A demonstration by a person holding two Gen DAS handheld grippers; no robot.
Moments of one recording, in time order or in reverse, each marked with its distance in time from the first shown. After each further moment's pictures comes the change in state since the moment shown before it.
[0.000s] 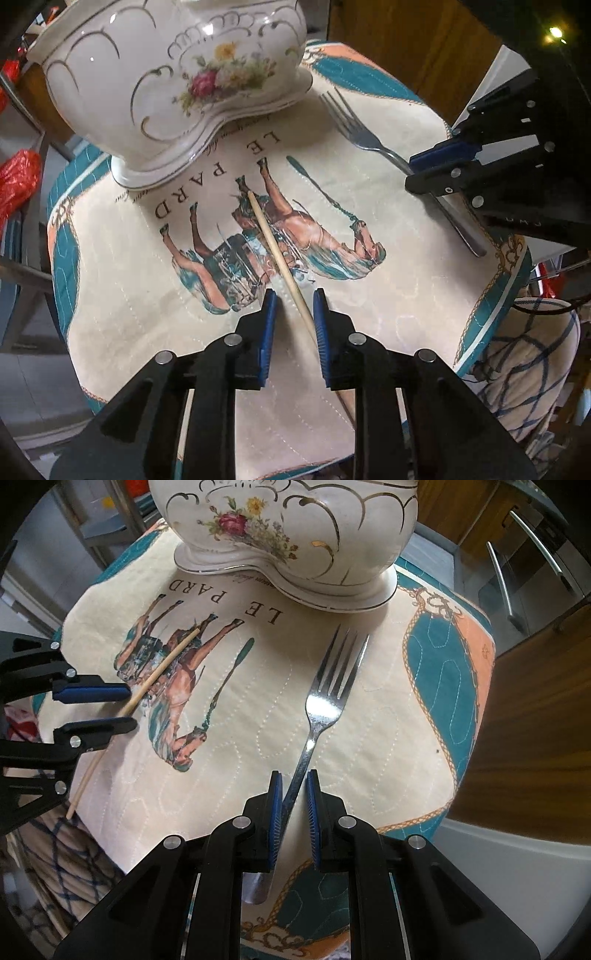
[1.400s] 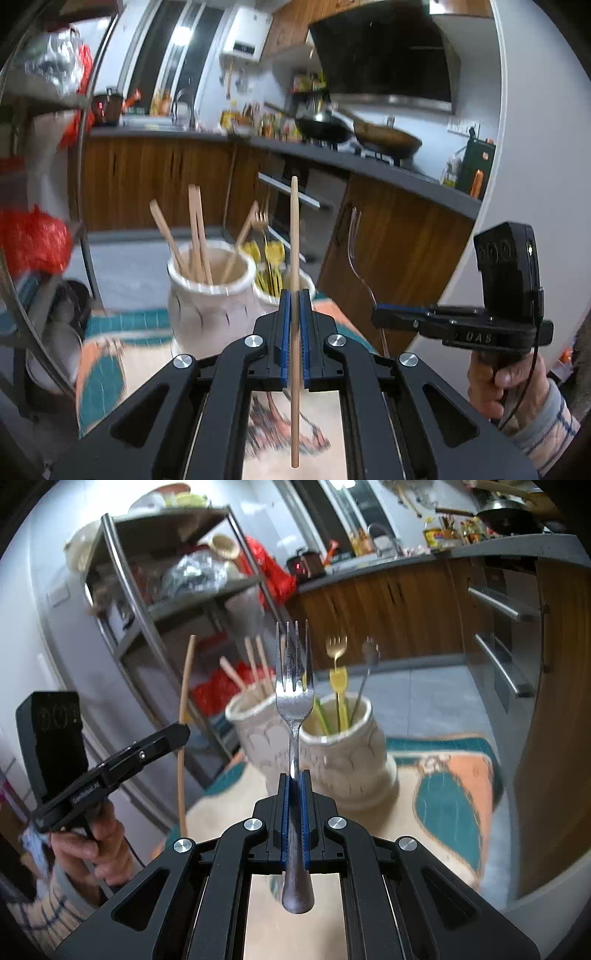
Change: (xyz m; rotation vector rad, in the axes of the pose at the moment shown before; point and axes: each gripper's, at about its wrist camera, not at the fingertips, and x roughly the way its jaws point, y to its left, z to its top) left arm -0.146 0.041 -0.011 -0.207 -0.908 -0.100; right arm -0.108 -0.052 -0.034 0.238 -0.842 0.379
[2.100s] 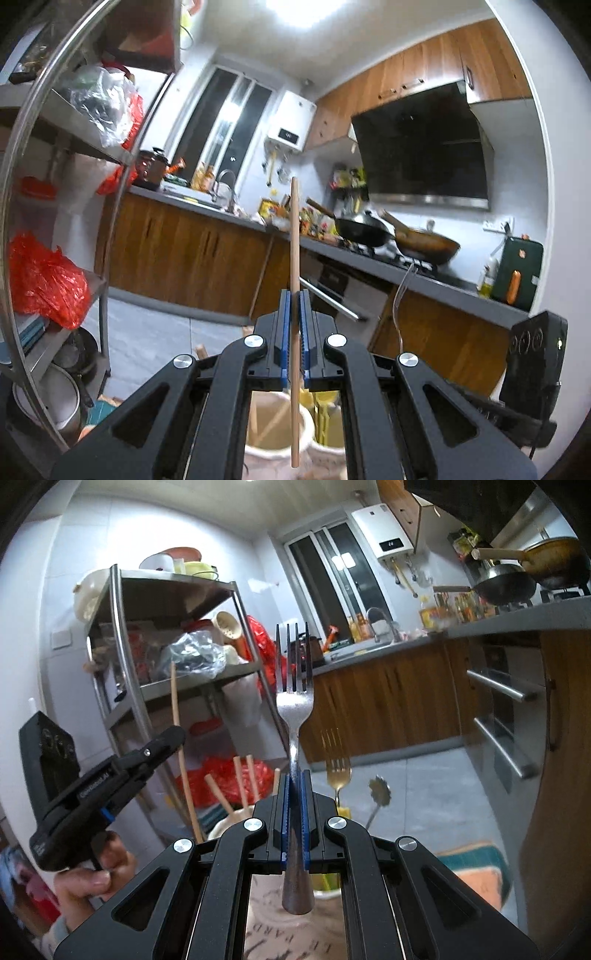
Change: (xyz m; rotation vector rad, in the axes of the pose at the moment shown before) left arm 0.025 0.043 0.051 -0.122 -0.392 0.111; right arm 0.032 0.003 0.051 -0.060 -0.351 -0.034
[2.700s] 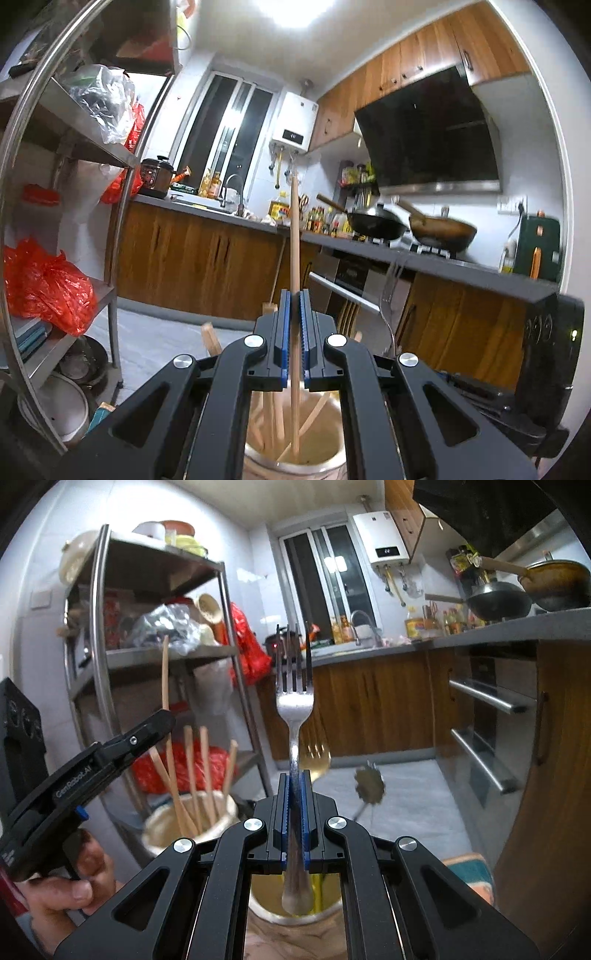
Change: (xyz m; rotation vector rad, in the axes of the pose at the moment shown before) left arm 0.032 0.008 -0.037 0.081 0.002 0.051; right arm 0.042 -0.001 -0.027 -0.106 0.020 -0.136
